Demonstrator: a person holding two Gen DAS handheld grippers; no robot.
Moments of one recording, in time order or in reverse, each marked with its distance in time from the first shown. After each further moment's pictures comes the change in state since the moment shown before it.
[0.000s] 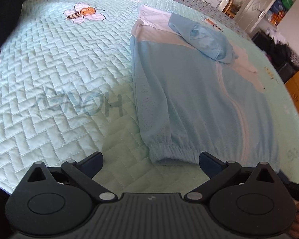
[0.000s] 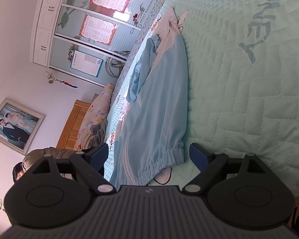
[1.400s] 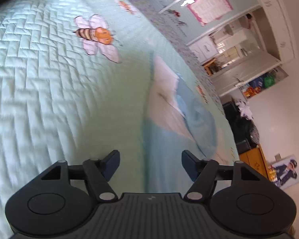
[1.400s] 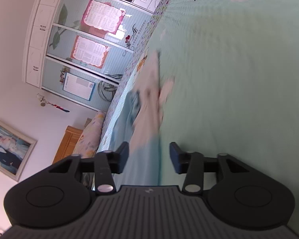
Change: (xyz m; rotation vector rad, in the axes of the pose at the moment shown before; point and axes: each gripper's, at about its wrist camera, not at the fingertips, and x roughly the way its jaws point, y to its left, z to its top) left arm 0.044 0.112 0.101 -0.338 -0.206 -0.411; right arm 0.054 -0.041 0.147 0.004 -0.119 -0.018
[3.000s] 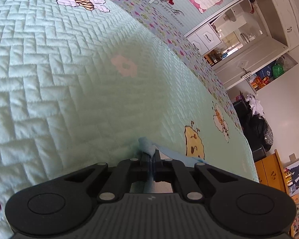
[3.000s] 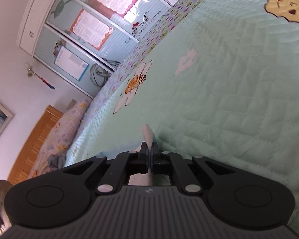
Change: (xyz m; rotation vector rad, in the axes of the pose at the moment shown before) left arm 0.287 -0.010 0.228 0.061 0.073 0.031; right arm 0.252 0.002 0.188 -0.267 0.100 -0.090
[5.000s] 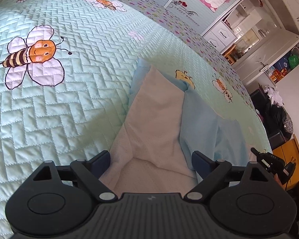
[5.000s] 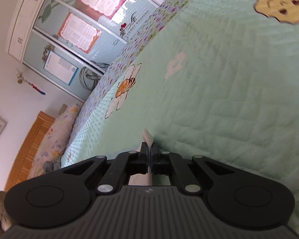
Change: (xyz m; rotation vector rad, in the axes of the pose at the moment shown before) left arm -0.116 -0.068 -0.168 0.026 -0.042 0.193; right arm -0.008 -0.013 -0.001 0.105 -0.007 -0.023
